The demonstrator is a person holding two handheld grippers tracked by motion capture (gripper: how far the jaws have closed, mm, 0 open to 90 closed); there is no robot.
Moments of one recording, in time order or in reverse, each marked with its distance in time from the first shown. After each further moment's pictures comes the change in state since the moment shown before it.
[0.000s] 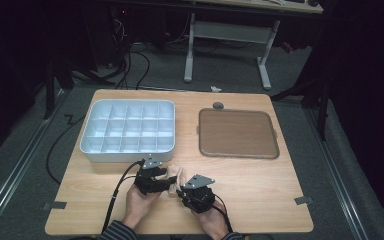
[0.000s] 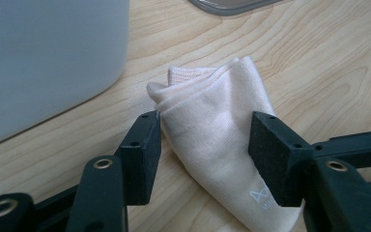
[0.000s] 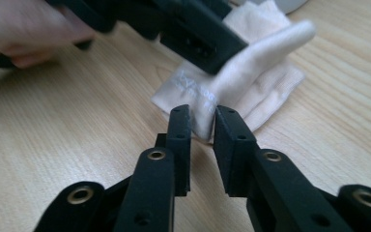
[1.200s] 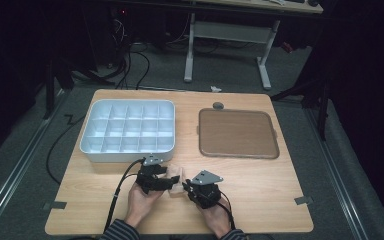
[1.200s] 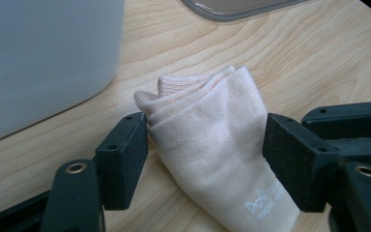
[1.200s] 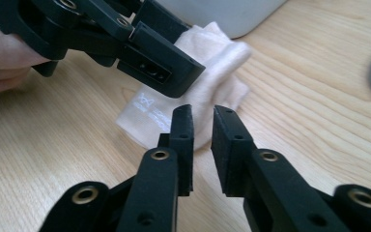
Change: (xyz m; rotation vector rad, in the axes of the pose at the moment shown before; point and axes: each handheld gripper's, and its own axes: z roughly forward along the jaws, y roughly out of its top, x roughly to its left) left arm 0.001 0.007 0.004 0.008 -0.034 -0.058; right arm -0.015 0.000 -0.010 -0.074 -0.069 0.022
